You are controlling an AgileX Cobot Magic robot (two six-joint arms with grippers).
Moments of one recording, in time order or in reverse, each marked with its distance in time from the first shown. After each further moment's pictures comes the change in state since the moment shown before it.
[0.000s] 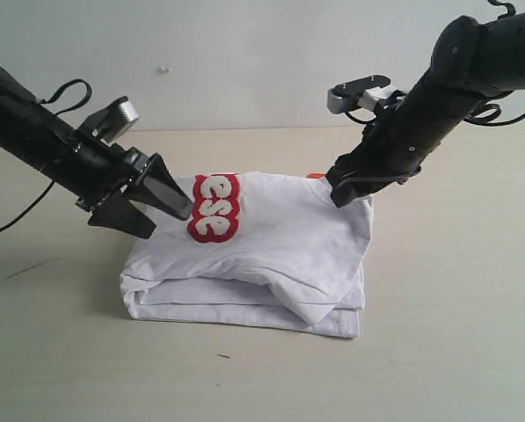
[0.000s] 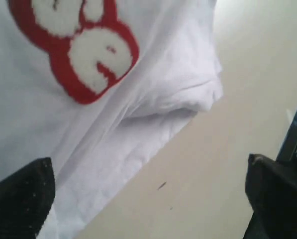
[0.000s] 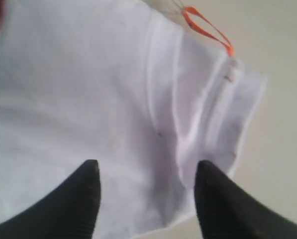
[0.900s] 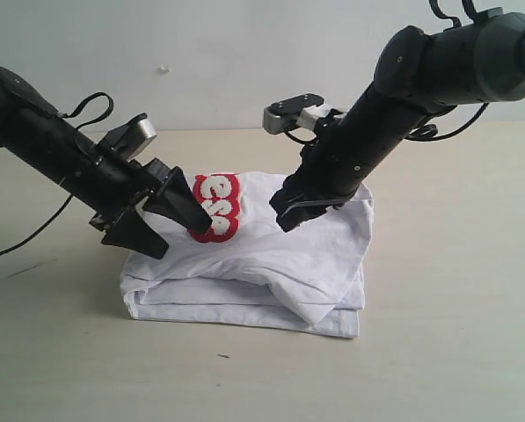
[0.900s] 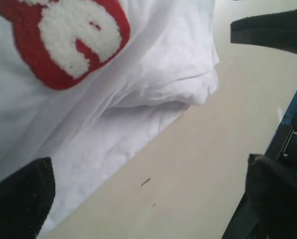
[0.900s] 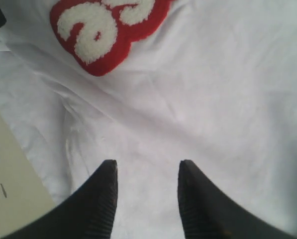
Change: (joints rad) left arm -0.048 0.026 0.018 0.002 -0.002 -0.098; right arm 0.140 0.017 0.000 0.131 0.058 -0.119
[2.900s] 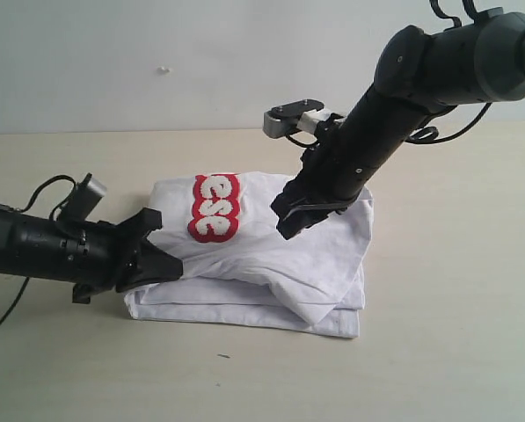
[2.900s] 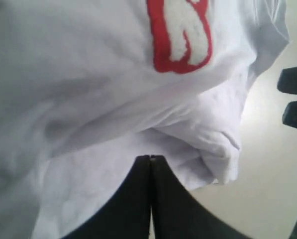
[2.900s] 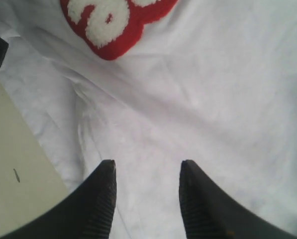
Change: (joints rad) left arm -0.018 -0.169 0.618 -0.780 -0.465 0.489; right arm 0.000 0.000 0.000 0.000 0.051 0.008
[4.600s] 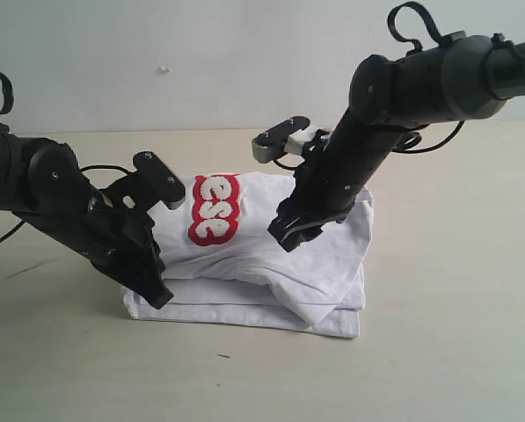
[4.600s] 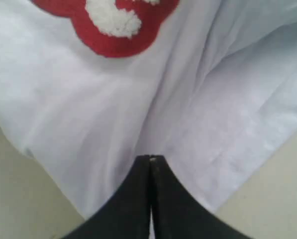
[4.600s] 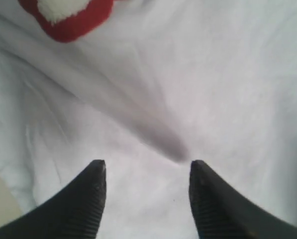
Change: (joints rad) left arm -0.281 -0.099 -0.171 1.462 -0.391 -0.540; right arm 0.054 0.045 0.000 -0.184 -0.091 0.086
